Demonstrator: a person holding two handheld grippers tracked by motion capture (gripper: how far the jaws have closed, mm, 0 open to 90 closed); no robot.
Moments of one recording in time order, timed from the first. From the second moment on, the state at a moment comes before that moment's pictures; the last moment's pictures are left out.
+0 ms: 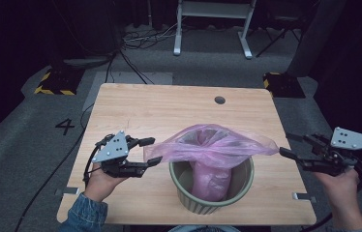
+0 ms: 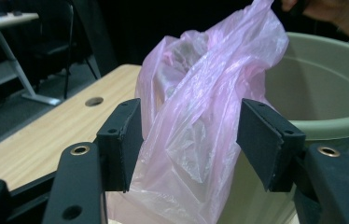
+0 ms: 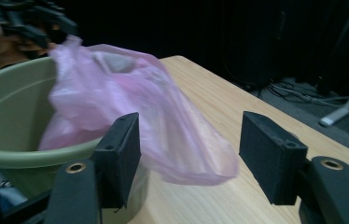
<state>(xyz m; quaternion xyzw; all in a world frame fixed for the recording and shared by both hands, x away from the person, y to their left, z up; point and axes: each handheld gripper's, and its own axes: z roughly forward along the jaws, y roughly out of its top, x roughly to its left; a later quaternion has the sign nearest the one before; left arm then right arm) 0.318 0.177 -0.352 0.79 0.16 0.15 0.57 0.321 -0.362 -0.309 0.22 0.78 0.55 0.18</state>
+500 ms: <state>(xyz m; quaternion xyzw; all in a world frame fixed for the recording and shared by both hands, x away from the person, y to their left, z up) 0.304 0.169 -0.346 0.79 0.13 0.17 0.57 0.316 -0.319 -0.319 0.15 0.83 0.52 0.12</state>
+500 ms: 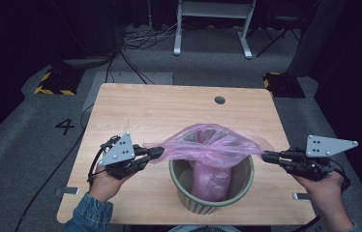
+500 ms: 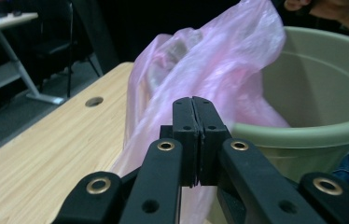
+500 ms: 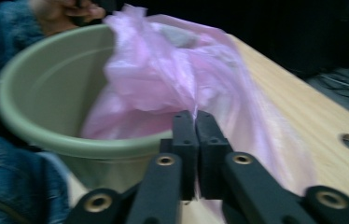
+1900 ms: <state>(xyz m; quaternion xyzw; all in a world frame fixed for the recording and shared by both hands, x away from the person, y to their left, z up) 0.323 0.143 -0.340 0.80 0.10 0.16 0.56 0.303 -0.309 -0.328 0.11 0.84 0.53 0.05</state>
